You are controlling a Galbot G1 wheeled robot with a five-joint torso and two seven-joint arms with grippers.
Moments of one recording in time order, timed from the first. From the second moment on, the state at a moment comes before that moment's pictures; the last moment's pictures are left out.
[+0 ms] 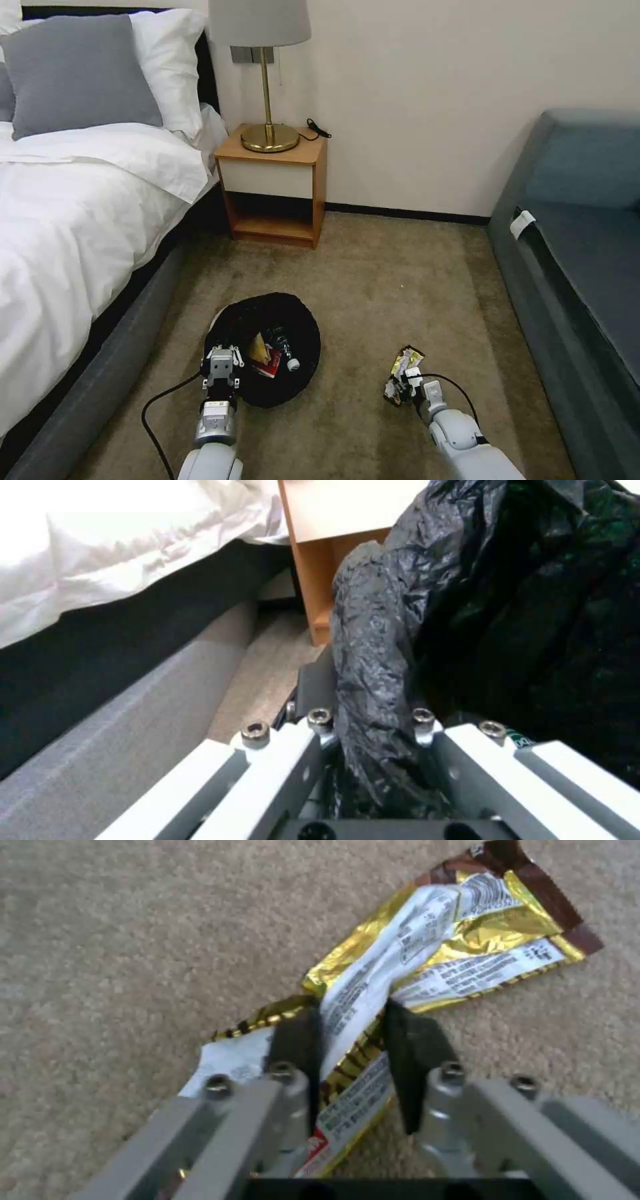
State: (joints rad) left arm 1.51 -1.46 -0.42 -1.79 0.15 -0.15 -0.28; right arm -1.09 1.26 0.24 1.08 0.16 -0.18 -0.08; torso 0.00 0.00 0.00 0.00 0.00
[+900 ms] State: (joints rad) left arm 1.51 -1.46 -0.42 -1.78 0.14 -0.15 -0.28; right arm -1.09 1.28 0.26 1.06 0.14 -0.15 -0.10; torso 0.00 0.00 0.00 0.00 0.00
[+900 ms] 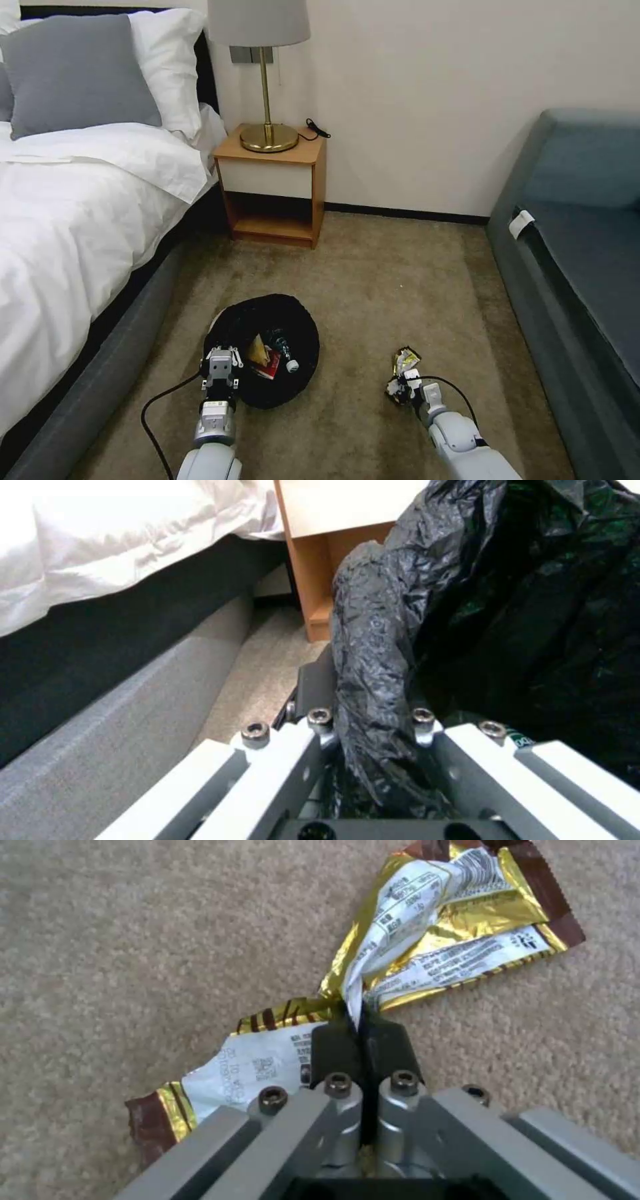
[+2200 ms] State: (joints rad) left arm 1.50 -1.48 -0.37 -1.76 0.19 -0.16 -0.28; right arm -1.27 1.18 0.22 1.80 0.33 -0.16 -0.31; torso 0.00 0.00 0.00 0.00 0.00
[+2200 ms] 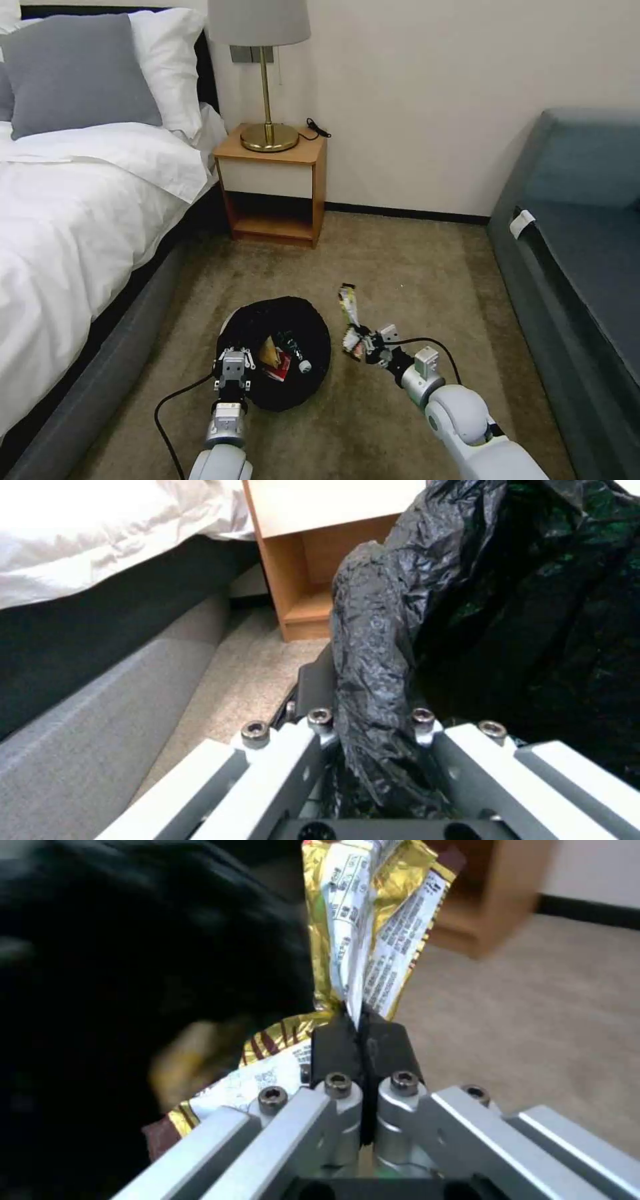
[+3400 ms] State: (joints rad) left arm 1.53 -1.49 -0.34 -1.81 0.20 -0.15 -0.27; right arm -1.21 1.29 0.09 1.61 0.31 -0.12 -0.35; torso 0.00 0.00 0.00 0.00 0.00
